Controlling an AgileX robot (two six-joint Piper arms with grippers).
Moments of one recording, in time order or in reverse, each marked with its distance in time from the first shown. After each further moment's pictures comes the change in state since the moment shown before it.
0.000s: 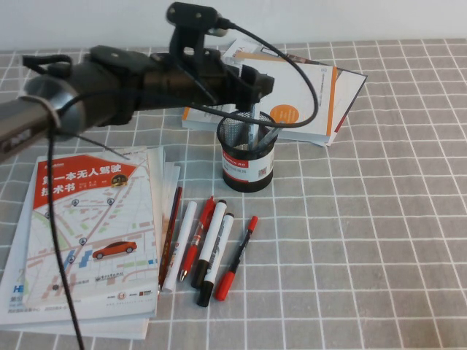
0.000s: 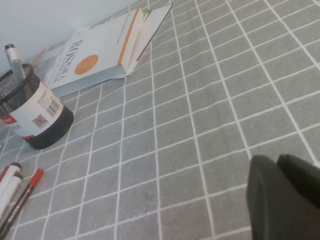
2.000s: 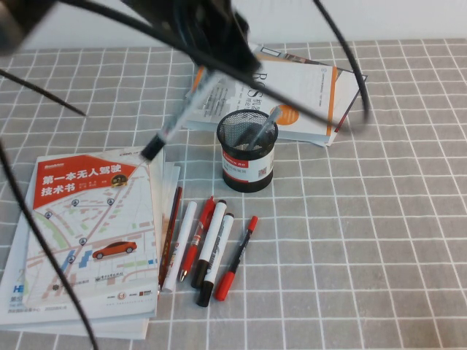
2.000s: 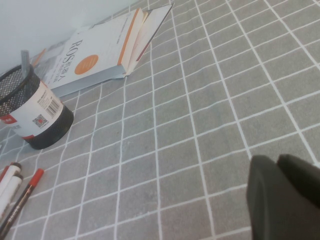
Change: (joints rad) right arm 0.000 0.000 0.000 0.000 0.000 0.000; left arm -0.200 -0.220 -0.426 1.262 0.691 -0.912
